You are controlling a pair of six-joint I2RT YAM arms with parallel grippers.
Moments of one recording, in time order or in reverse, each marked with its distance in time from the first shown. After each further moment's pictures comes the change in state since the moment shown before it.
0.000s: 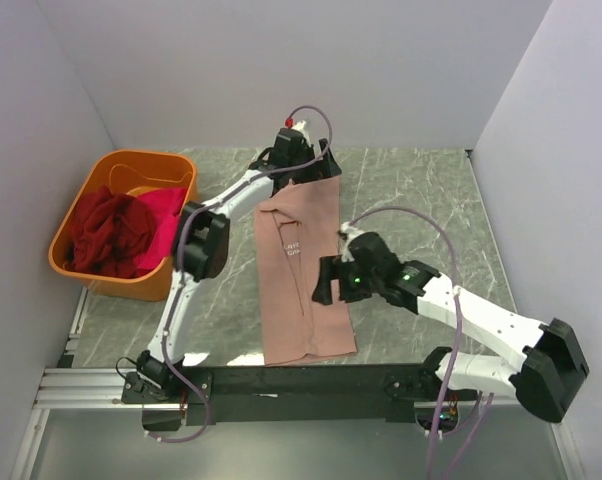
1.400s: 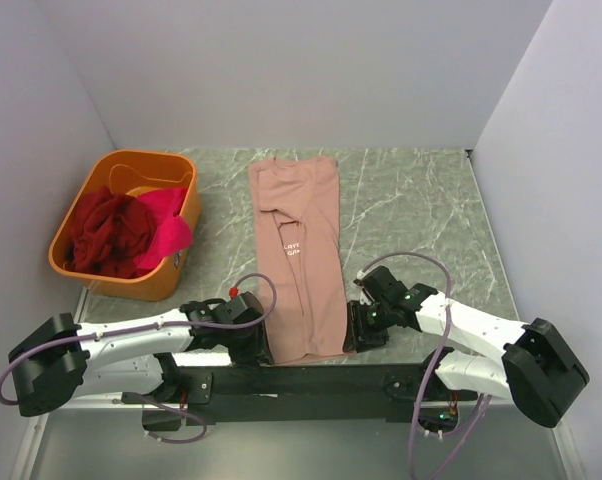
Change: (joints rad) left arm -0.544 -1.399 -1.741 -0.303 -0.074 -0.596; right arm -0.143 -0.037 -0.336 -0.075 -0.242 0.069
